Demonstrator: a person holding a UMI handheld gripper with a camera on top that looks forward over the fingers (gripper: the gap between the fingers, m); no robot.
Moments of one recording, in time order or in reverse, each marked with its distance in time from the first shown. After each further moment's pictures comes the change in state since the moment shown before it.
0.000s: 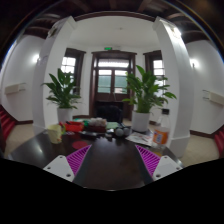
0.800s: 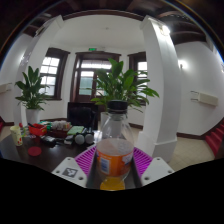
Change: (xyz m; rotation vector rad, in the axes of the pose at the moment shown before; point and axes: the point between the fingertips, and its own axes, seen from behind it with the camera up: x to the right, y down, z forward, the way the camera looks) arm 0.203 0.036 0.136 0.046 0.175 -0.003
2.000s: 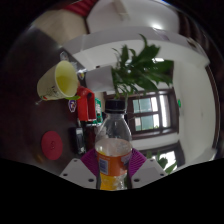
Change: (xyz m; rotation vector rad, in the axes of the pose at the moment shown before) arm -0.357 -0.073 0.061 0.096 -0.195 -1.397
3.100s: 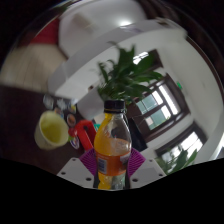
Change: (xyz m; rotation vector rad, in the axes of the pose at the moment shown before) arm 0.006 -0.078 0.017 0.131 -0.102 0.399
